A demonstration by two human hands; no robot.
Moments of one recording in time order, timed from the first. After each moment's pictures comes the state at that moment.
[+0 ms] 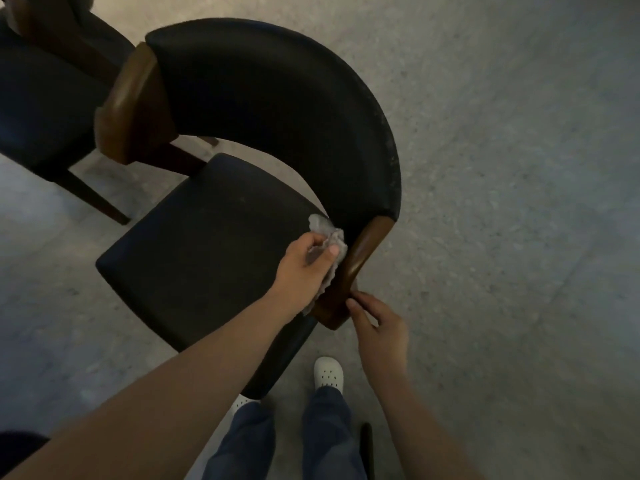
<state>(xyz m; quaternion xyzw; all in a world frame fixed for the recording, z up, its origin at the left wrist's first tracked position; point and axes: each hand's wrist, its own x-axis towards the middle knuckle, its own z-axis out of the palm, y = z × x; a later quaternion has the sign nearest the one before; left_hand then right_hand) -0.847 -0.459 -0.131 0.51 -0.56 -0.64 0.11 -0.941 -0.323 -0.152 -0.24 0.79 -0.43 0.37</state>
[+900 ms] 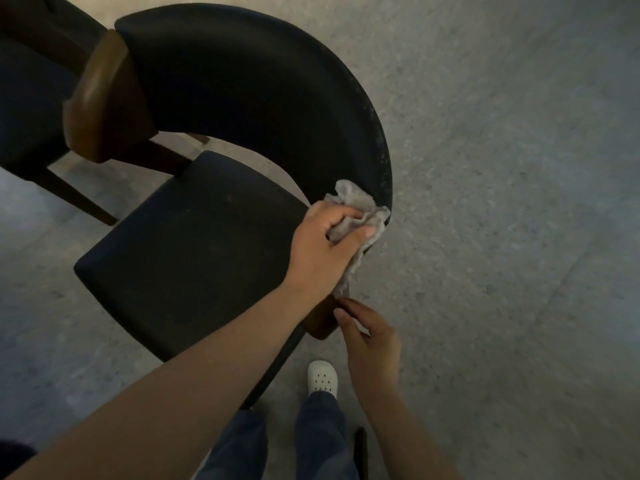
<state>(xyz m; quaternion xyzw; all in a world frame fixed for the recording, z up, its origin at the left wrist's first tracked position) -0.901 -0.468 -0.116 0.45 -0.67 -0.53 0.28 -0.946 -0.321 -0.164 -0.23 0.77 -0.46 0.37</state>
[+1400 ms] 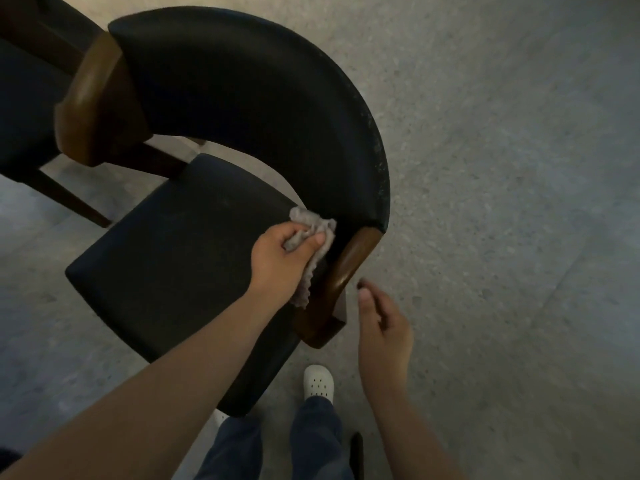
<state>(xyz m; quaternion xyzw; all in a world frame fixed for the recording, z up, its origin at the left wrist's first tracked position) -0.866 -0.484 -0.144 0.53 -0.58 -0.58 0.24 -0.959 -0.342 -0.146 -0.22 0.78 -0.51 0.30</state>
